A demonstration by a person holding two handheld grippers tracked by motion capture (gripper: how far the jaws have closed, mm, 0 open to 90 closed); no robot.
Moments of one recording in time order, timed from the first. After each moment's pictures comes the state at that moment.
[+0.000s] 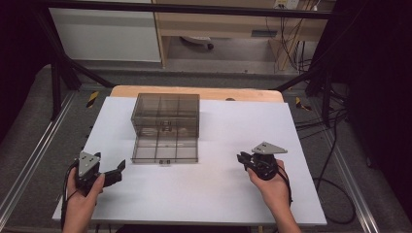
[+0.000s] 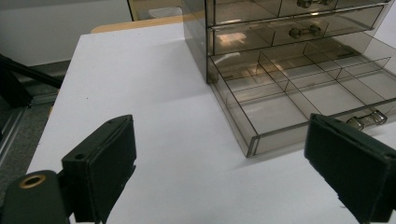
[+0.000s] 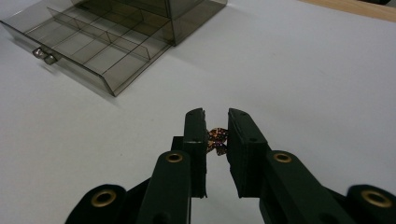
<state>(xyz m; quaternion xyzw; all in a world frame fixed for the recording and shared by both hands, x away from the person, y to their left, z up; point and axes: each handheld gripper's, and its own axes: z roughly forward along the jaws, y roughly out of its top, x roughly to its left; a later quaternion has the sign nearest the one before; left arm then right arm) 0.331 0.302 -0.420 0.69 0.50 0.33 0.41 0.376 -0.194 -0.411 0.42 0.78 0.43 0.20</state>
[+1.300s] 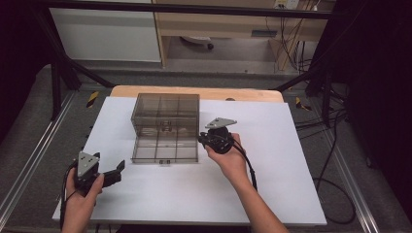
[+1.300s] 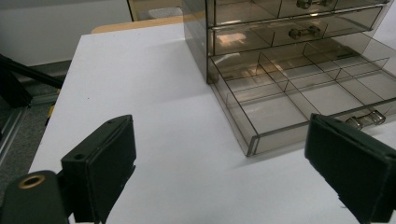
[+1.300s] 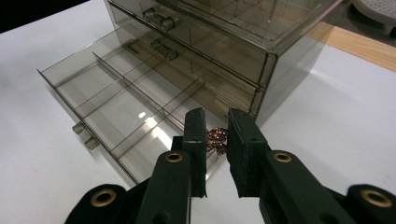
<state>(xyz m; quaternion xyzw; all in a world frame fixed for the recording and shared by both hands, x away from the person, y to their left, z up) 0.331 0.303 -0.419 0.69 0.50 0.33 0.41 0.443 -0.076 -0.385 0.35 0.81 0.43 0.17</state>
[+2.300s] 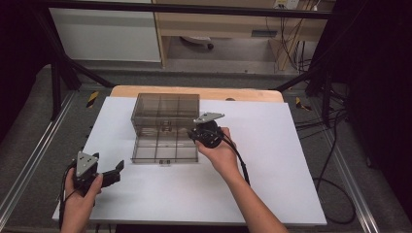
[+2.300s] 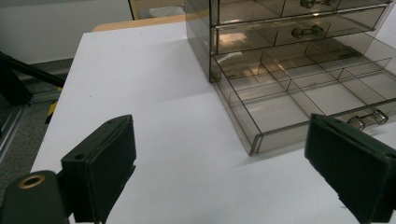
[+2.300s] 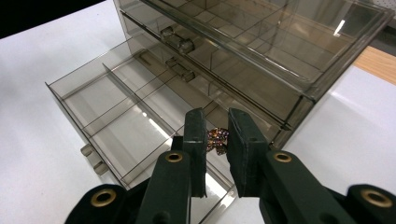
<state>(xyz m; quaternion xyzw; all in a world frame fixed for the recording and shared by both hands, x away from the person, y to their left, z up) 0.331 0.306 -0.419 0.69 0.50 0.33 0.41 0.456 -0.047 -0.377 0.34 0.82 0.43 0.17</state>
